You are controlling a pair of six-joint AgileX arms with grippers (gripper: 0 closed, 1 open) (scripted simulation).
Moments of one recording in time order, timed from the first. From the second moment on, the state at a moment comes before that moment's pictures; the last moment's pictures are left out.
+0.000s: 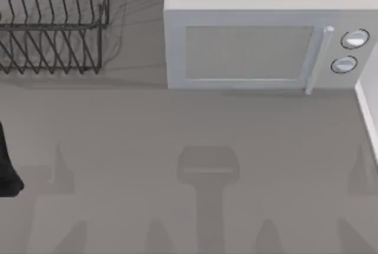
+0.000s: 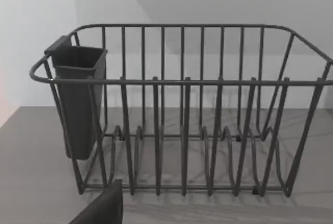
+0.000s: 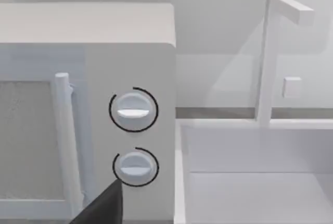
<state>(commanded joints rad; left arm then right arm) 0.00 0.00 0.00 0.00 0.00 0.00 0.00 0.00 0.00 0.00 0.00 0.00</state>
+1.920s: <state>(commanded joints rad) 0.00 0.00 0.00 0.00 0.00 0.00 -0.11 1.31 0.78 -1.05 0.00 0.77</state>
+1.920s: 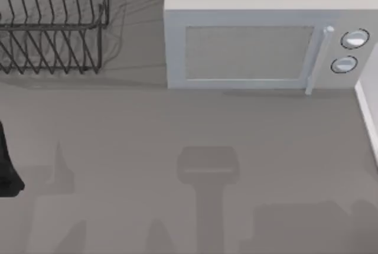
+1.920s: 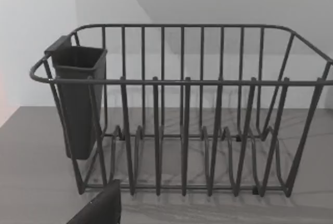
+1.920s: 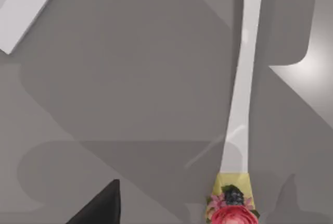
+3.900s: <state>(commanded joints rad) 0.00 0.00 0.00 0.00 0.00 0.00 -0.10 1.52 0.54 -0.59 0.00 0.78</state>
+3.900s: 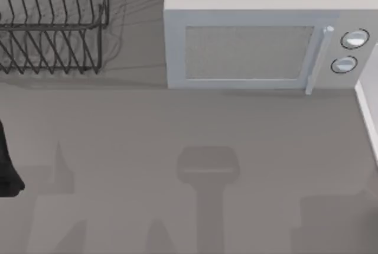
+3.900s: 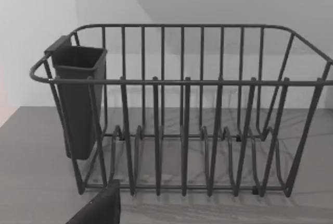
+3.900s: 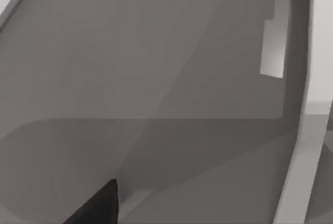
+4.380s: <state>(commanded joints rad) 0.00 0.00 0.00 0.00 0.00 0.00 -0.10 1.42 0.68 -0.81 0.01 0.78</state>
